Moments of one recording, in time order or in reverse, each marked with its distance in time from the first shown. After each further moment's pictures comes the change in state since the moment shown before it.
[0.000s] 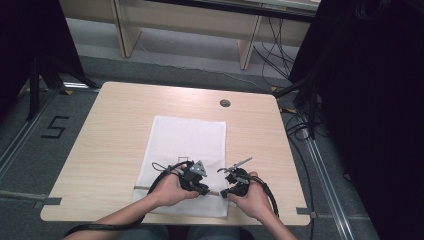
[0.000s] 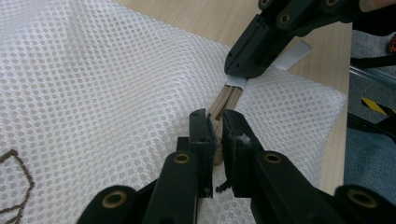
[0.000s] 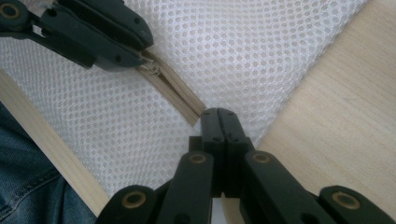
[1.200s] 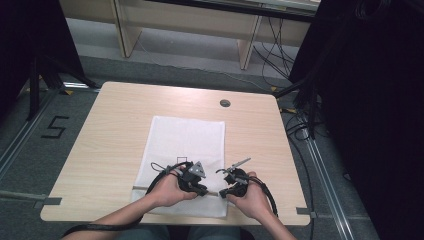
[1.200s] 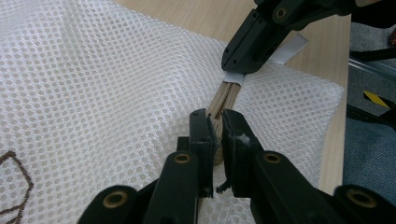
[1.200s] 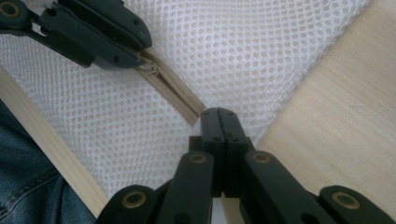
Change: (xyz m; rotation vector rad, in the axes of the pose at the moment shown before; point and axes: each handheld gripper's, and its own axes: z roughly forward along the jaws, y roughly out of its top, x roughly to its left) left arm 0.000 -0.003 -0.002 0.006 0.000 0.027; right arm 0.002 0.001 0.002 -0.009 -0.002 -0.045
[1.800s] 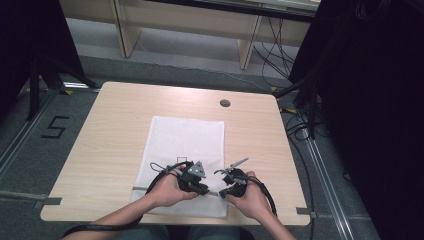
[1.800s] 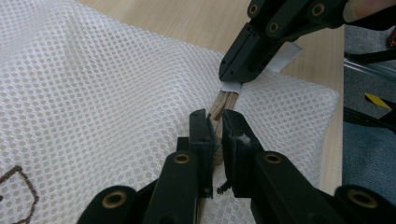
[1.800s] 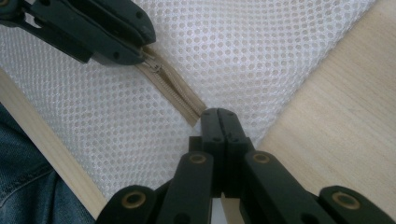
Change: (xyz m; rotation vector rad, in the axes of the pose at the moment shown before) left arm -0.001 0.002 -0.002 -0.029 0.001 0.026; right arm 0.004 0.002 0.000 0.023 -0.027 -0.007
